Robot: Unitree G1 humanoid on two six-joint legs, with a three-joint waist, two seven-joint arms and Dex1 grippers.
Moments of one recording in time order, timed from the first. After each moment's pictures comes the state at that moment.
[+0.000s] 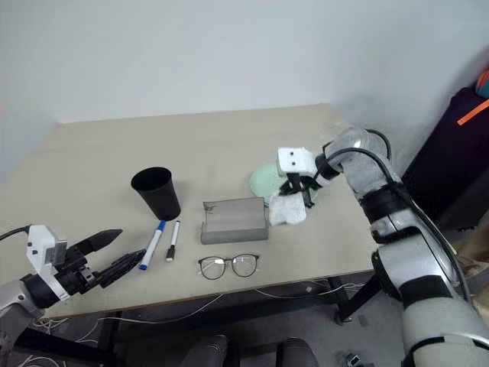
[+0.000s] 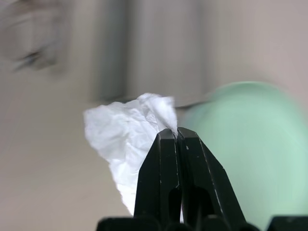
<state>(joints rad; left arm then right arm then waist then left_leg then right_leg) 0.36 0.67 0.51 -0.46 -0.68 0.48 -0.83 -1.15 -0.51 0.40 0.79 -0.17 0.02 1.32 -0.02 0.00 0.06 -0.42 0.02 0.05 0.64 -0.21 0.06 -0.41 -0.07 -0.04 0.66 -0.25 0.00</state>
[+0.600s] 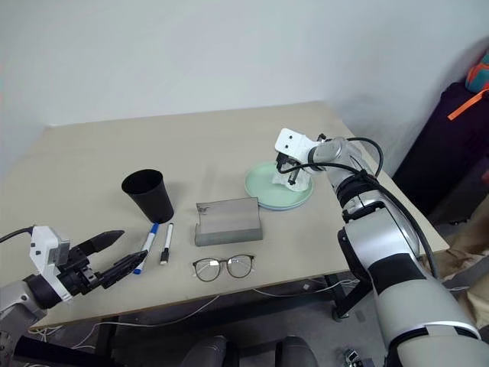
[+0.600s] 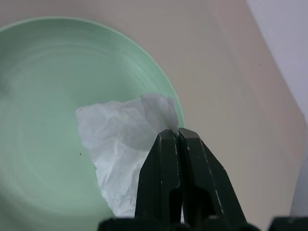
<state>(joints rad) 0.37 0.67 0.50 -0.46 -0.68 0.48 -0.82 -1.27 -0.34 0.37 1.27 -0.32 -0.08 0.70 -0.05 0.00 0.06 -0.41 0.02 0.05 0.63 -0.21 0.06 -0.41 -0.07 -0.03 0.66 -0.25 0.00</state>
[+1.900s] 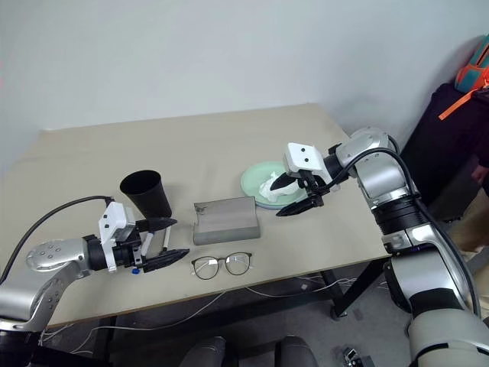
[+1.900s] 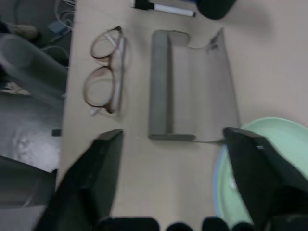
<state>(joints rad) -0.08 0.79 0.06 -0.27 -0.48 0.44 -1.02 -0.97 -0.62 0.35 0.38 0.08 0.21 1.61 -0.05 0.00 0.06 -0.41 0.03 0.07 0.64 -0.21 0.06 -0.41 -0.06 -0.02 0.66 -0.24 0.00</state>
